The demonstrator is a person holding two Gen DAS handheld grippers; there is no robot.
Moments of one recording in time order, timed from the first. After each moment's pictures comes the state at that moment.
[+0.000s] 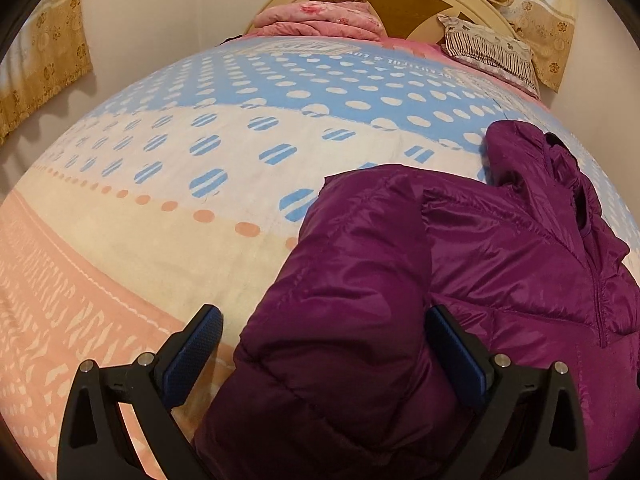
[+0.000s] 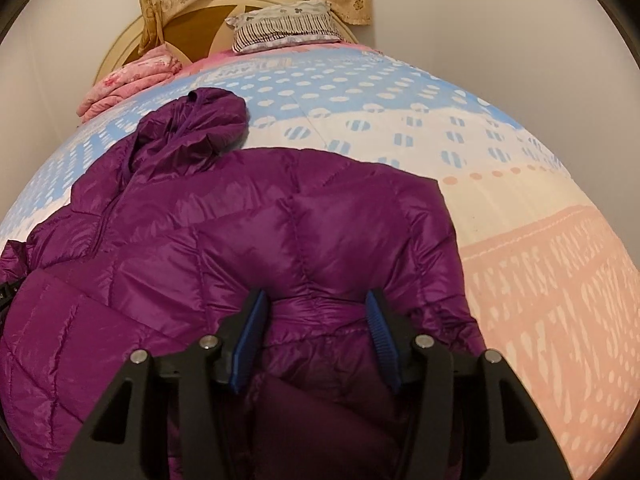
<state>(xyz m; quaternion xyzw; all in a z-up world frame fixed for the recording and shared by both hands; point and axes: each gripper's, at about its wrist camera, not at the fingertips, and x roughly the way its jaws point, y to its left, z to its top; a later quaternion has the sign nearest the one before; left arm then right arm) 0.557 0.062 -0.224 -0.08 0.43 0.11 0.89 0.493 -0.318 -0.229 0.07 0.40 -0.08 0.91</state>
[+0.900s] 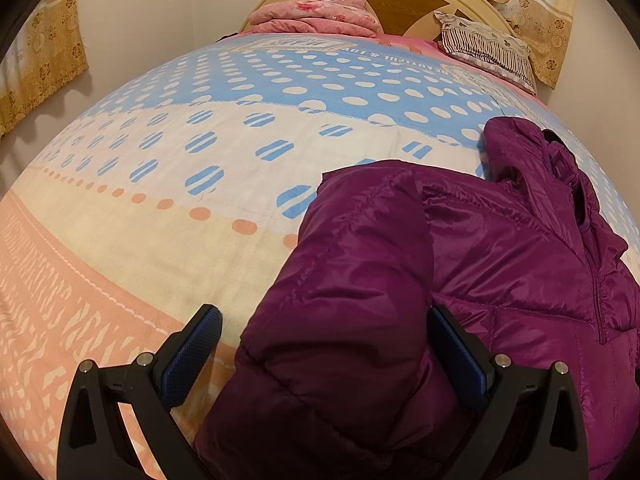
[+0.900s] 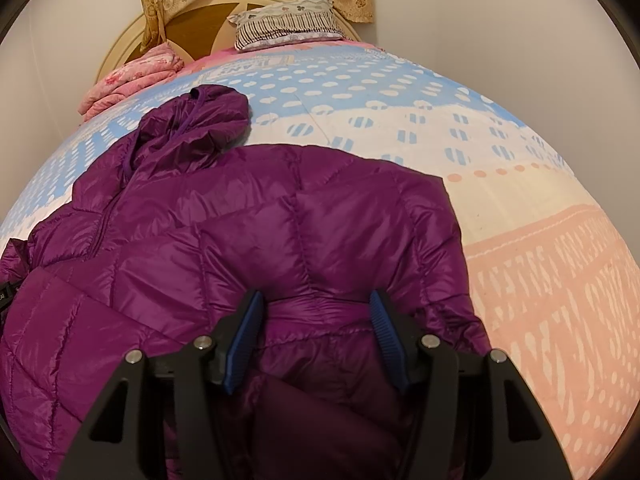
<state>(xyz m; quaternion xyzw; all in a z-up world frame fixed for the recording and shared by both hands) 0.562 0.063 -0.227 -0.08 0.43 0.10 0.89 0.496 -0.315 -0.232 0.07 0.41 -0.08 0.91</state>
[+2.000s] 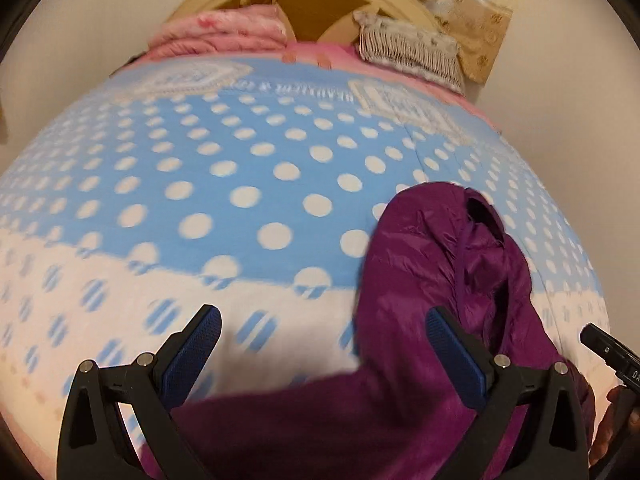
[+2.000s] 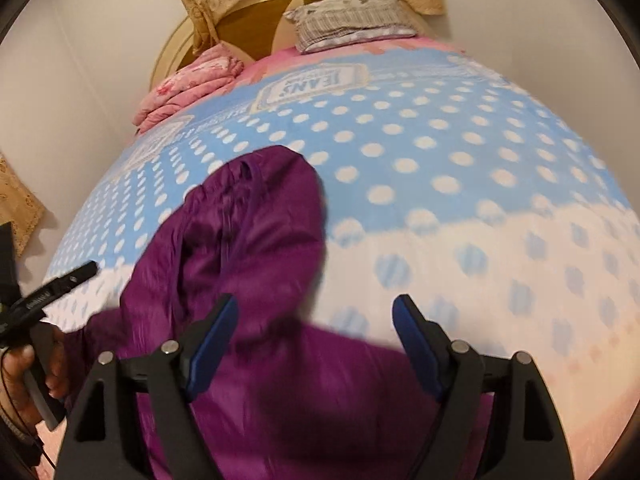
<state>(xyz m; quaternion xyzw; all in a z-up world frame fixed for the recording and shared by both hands) 0.717 0.003 -0.165 -0.09 0.43 -0.04 0.90 0.667 -0.327 -0.176 0.12 0.42 0.08 0.89</state>
